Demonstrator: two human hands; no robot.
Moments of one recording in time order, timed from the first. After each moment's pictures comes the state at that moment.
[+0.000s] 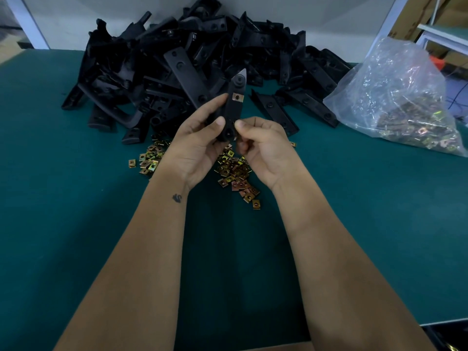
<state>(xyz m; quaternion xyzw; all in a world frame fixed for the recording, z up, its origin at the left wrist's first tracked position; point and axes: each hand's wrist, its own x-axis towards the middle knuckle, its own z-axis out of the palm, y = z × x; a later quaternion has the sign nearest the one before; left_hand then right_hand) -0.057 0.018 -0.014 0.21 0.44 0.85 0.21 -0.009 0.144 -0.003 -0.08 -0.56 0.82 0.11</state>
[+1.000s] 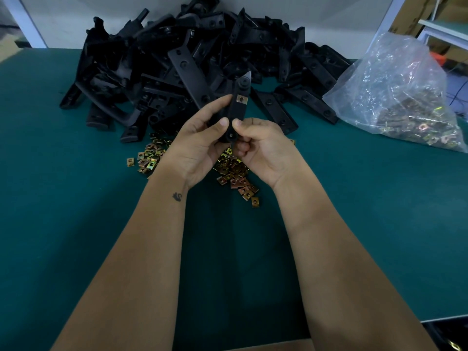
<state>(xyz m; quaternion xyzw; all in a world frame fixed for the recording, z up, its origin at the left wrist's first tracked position) -0.056 0.018 -0.014 0.24 0.46 0.82 0.23 -0.007 0.147 -0.004 -0.08 -0.55 0.83 0.06</state>
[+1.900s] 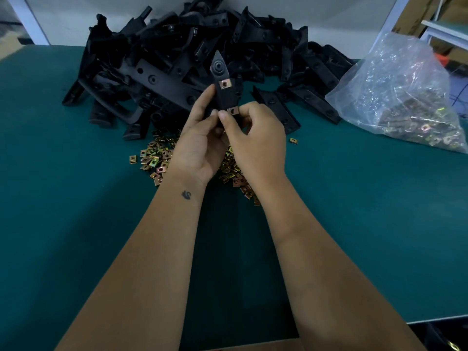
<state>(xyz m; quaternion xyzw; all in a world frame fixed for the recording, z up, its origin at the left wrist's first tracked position) -0.053 0.033 -0.014 0.11 0.36 0.91 0.19 -0.004 0.117 -0.006 -0.09 -0.85 0.36 0.38</state>
